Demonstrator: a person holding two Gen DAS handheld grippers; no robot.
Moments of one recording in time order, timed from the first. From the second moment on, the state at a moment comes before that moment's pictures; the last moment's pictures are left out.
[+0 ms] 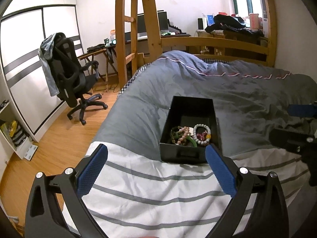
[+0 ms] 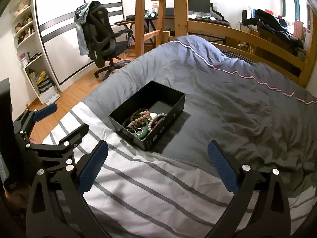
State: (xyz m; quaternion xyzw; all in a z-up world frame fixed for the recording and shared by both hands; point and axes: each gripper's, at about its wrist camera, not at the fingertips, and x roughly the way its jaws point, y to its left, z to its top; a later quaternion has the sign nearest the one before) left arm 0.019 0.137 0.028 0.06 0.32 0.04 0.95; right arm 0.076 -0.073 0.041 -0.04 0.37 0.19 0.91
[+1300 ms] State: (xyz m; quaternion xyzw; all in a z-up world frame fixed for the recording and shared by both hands) left arm 0.016 0.130 0.025 0.07 0.31 0.03 0.95; right arm 0.076 -0.080 0.029 -0.03 0.38 0.19 0.91
